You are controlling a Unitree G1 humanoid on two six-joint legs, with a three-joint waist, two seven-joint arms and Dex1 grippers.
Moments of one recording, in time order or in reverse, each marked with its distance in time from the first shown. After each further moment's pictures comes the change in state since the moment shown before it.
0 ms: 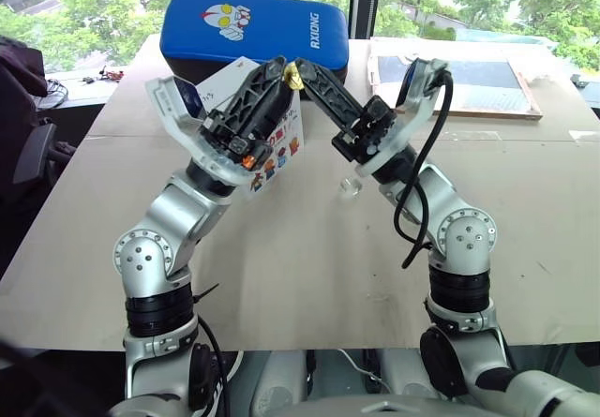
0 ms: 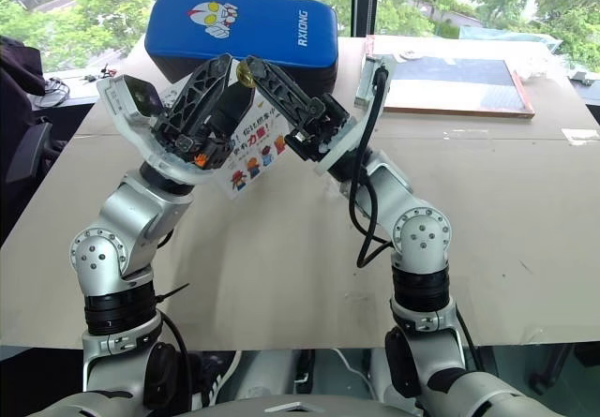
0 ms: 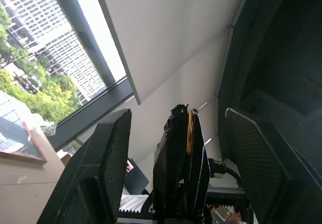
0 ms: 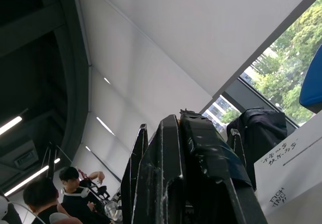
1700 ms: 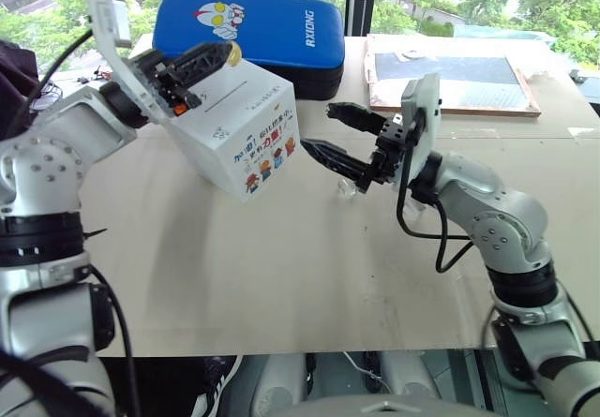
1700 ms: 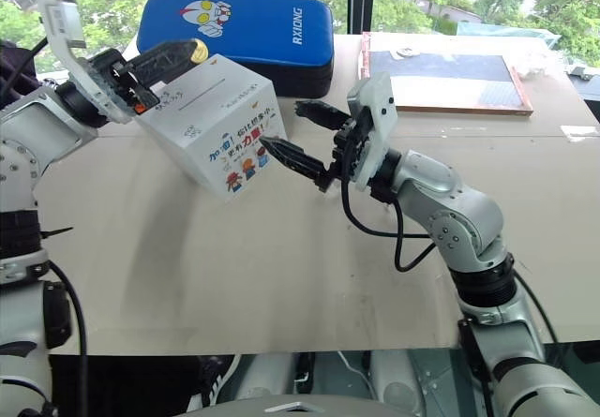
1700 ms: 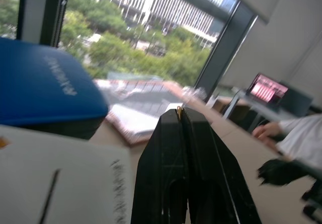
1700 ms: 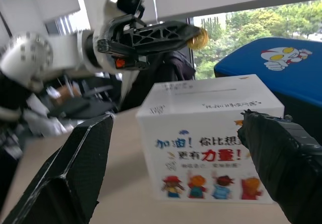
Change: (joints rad) left arm -0.369 0.613 -0.170 0.508 0.847 0.028 -0.564; right arm -0.024 -0.524 0.211 -0.092 -0.629 -0.092 0.420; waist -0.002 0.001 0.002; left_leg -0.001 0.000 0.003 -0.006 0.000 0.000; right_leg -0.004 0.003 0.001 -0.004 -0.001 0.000
